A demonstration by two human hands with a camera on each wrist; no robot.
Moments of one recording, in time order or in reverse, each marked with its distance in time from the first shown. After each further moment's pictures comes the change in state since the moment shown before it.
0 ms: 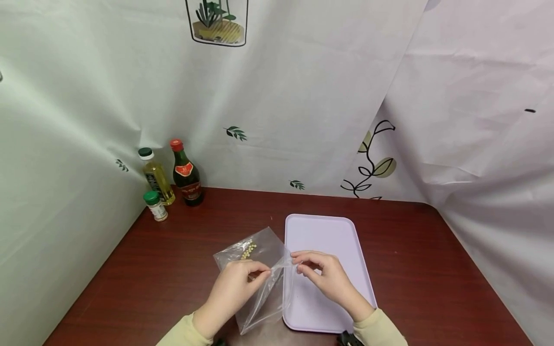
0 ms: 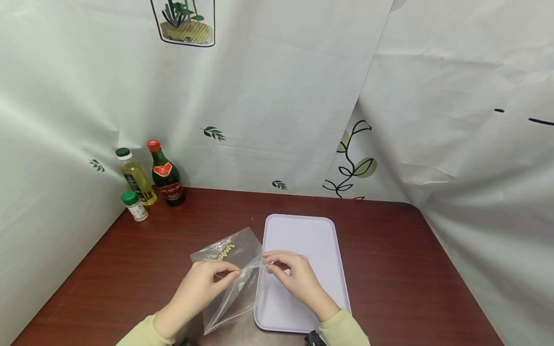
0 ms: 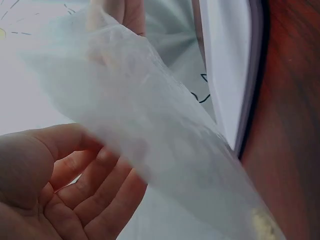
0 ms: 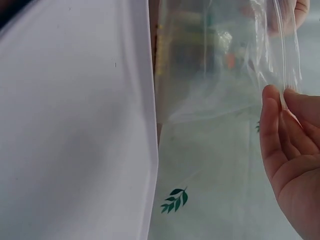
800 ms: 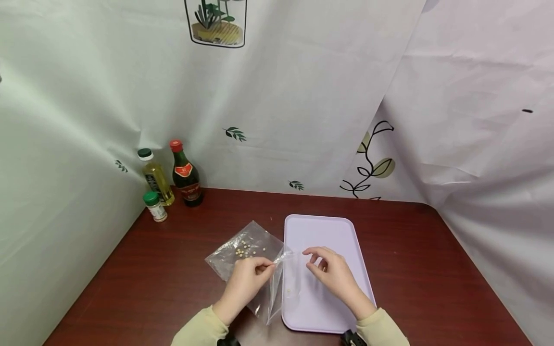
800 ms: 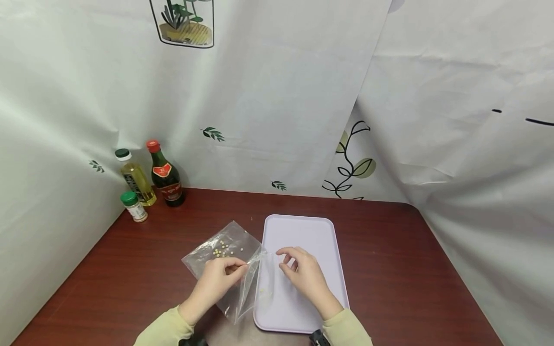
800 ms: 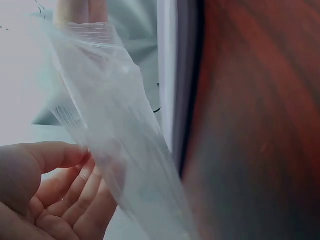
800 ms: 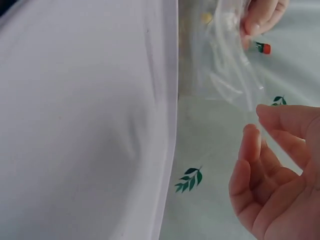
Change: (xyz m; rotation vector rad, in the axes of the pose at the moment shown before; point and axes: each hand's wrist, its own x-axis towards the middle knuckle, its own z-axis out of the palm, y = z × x) left_hand 0.010 -0.019 0.045 -0.211 -0.001 -0.216; right_hand -0.009 0.020 -0.007 -0.297 0.117 0.115
